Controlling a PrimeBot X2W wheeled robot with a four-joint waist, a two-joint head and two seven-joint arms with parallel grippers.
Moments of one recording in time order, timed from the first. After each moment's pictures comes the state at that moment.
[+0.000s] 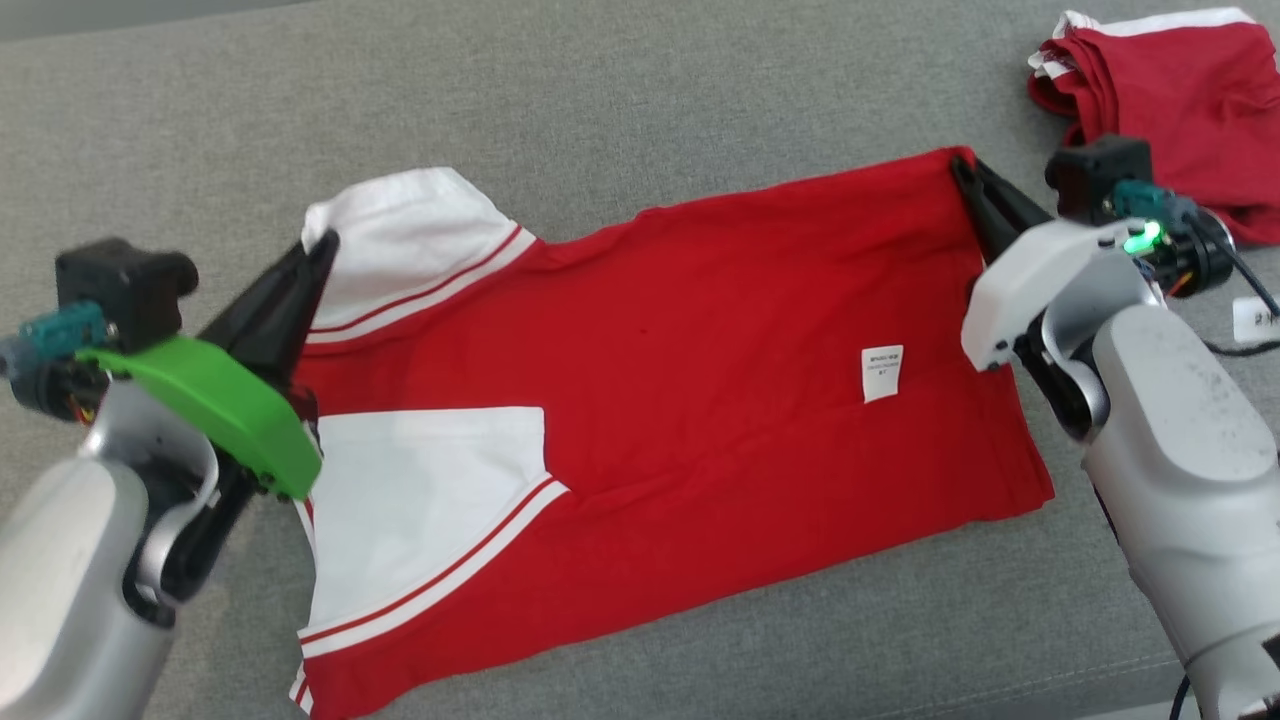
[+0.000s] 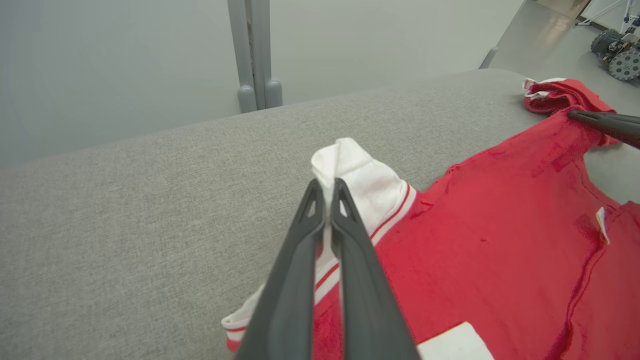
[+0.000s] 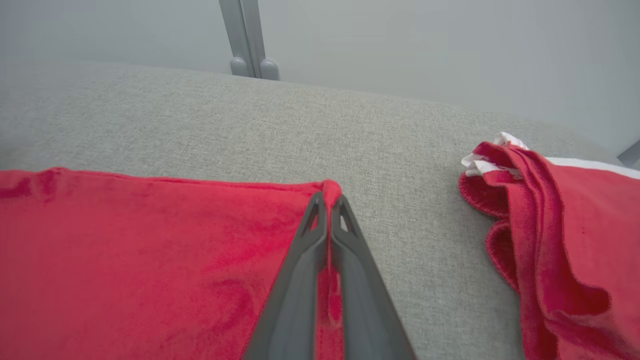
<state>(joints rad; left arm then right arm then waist) -0.52 0.57 -0.46 0.08 -0.76 -0.12 0.14 -0.78 -0.22 0.25 0.65 0.29 0.13 -0.02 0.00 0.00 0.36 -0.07</state>
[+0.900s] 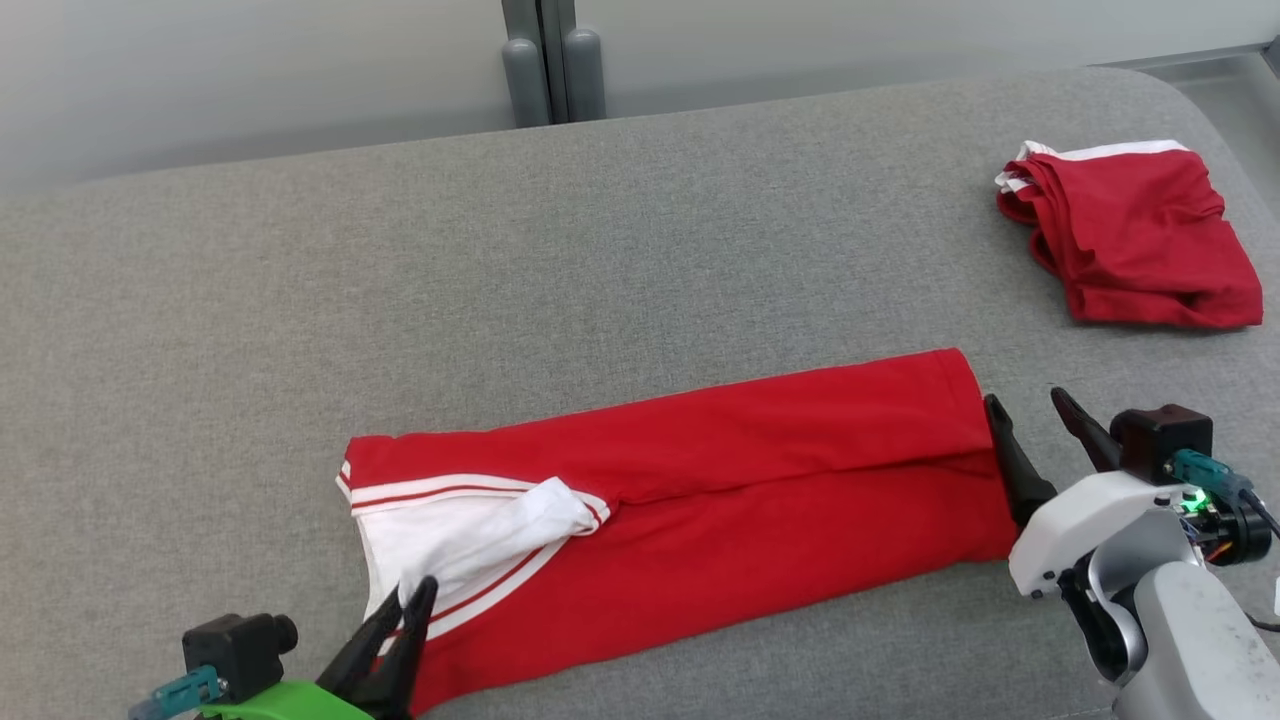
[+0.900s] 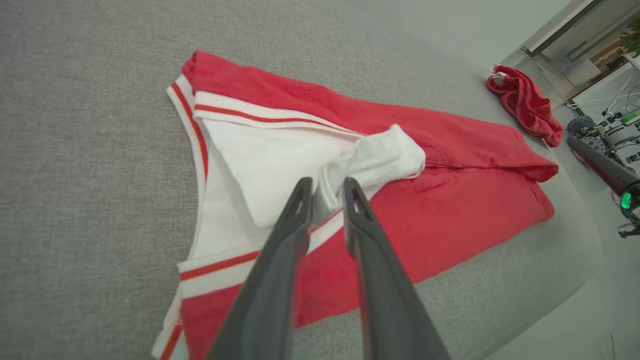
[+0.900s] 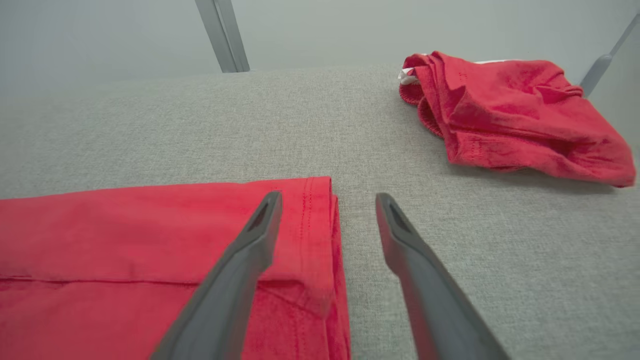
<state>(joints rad) 0.04 0.46 -0.49 0.00 -0.92 -0.03 -0.06 -0.28 -0.16 0.01 0.41 0.25 0.13 -0.07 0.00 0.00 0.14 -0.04</state>
